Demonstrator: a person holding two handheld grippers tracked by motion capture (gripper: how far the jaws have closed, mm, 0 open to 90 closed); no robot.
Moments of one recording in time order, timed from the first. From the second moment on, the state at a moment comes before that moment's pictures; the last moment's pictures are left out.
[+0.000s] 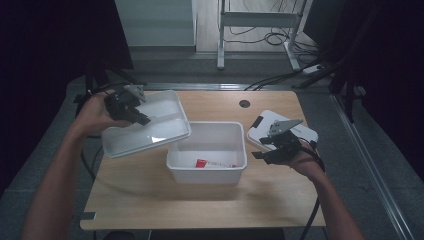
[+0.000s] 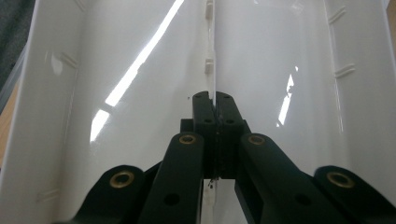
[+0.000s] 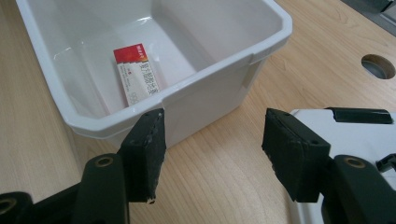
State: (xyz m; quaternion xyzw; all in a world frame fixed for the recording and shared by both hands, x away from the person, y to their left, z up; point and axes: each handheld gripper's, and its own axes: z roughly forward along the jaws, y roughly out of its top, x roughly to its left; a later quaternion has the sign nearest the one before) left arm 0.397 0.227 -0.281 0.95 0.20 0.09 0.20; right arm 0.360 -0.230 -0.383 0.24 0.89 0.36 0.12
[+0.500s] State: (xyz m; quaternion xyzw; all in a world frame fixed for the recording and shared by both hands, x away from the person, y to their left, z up) left arm 0.402 0.200 -0.272 0.96 0.17 0.09 0.21; right arm 0.362 -0.235 -0.385 0.25 0.89 0.36 0.12
